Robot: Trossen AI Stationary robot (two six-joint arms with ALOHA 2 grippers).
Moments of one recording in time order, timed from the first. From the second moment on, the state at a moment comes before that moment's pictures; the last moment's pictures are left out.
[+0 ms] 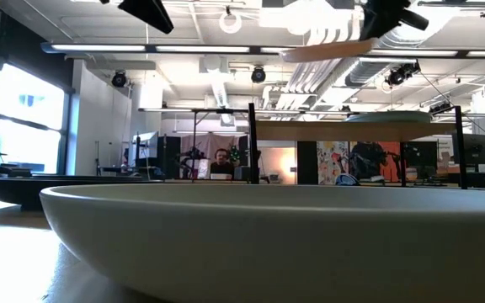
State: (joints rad) left arm -0.19 1.23 1.23 -0.87 -0.76 0.21; right arm -0.44 1.13 1.43 -1.14 0.37 0.71
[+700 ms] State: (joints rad) left arm 0.04 1.23 1.23 -0.87 -0.77 0.21; right arm -0.78 1.10 1.42 -1.25 0.26 0.61
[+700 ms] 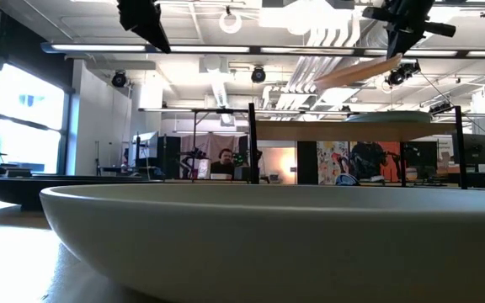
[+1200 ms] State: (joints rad) left arm 0.15 1.23 1.23 -0.87 -0.74 0.21; right arm -0.74 0.80 1.16 -1.15 0.28 0.77
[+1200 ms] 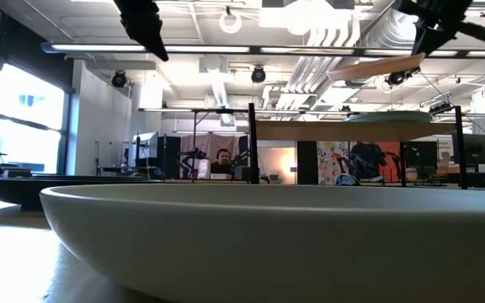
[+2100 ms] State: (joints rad) left arm 0.21 1.23 1.23 -0.87 -0.73 0.18; right arm -0.78 0.79 0.96 -1.03 0.38 1.07
